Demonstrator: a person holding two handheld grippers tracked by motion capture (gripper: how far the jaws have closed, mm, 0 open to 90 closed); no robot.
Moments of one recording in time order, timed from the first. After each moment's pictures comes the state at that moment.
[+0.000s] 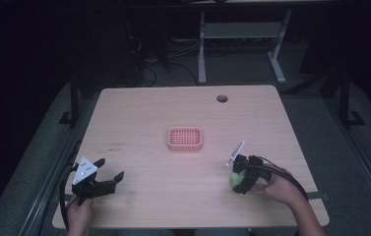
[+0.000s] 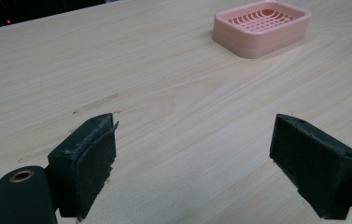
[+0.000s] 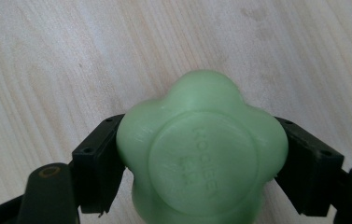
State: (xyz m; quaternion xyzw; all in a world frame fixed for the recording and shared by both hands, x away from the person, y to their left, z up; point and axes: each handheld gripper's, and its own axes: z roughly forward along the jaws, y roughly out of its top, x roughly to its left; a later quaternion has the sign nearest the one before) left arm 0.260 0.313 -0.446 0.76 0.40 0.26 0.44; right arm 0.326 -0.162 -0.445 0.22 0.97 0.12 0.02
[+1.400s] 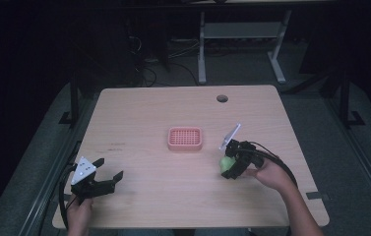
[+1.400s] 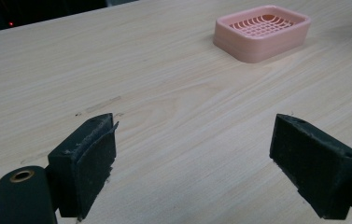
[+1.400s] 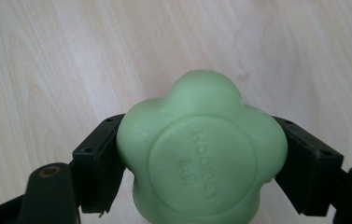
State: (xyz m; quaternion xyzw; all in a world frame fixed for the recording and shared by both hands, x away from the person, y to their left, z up) left arm 0.260 0.315 -0.445 0.75 0.41 0.27 0.45; right arm 0.356 -0.141 -0.412 0.21 0.96 0.19 0.02
